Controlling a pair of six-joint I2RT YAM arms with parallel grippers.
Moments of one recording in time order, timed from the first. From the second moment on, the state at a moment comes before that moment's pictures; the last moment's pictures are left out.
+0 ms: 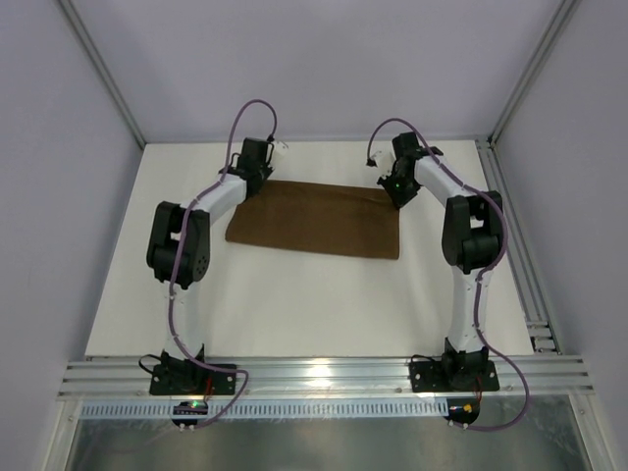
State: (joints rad) left arm -0.31 2.08 1.59 -0.24 -0.30 0.48; right arm 0.18 2.16 1.77 -0.80 -0.08 -0.52
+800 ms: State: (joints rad) left arm -0.31 2.21 1.71 -0.23 -0.31 0.49; right arm 0.18 2.25 1.85 -0.76 -0.01 -0.43
